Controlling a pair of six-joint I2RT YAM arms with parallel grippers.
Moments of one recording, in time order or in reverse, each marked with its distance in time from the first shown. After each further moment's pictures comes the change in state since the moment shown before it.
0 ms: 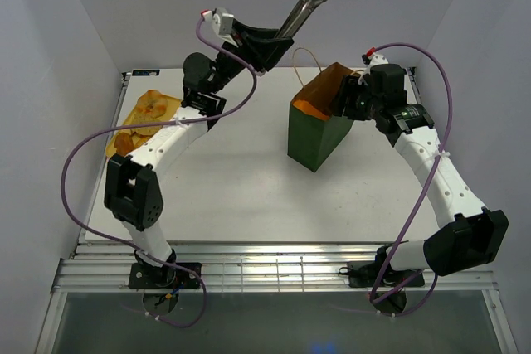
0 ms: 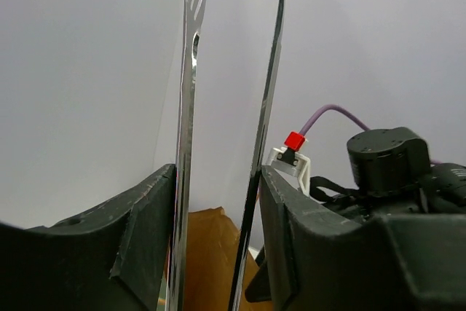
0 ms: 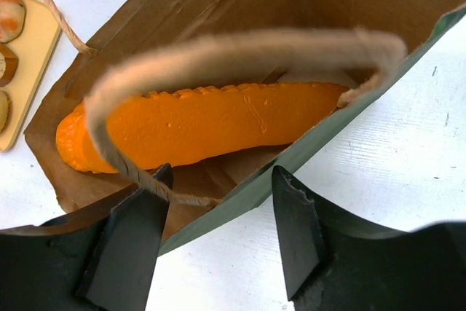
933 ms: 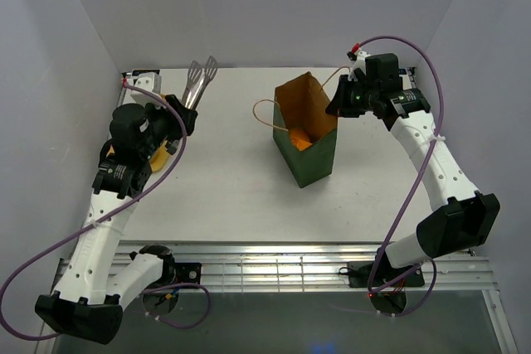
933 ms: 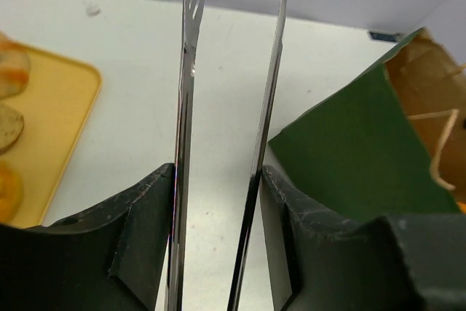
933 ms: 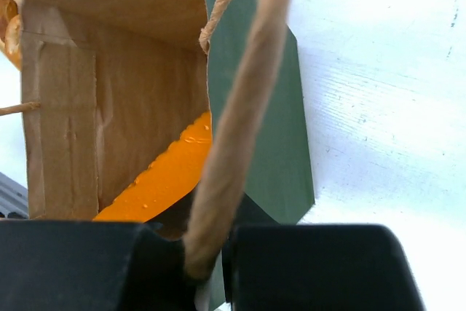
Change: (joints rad) left arm 0.259 -0.850 -0.449 -1.190 -0.445 0.275; right arm -0.004 0.114 0.164 -0.163 -0.198 -0.071
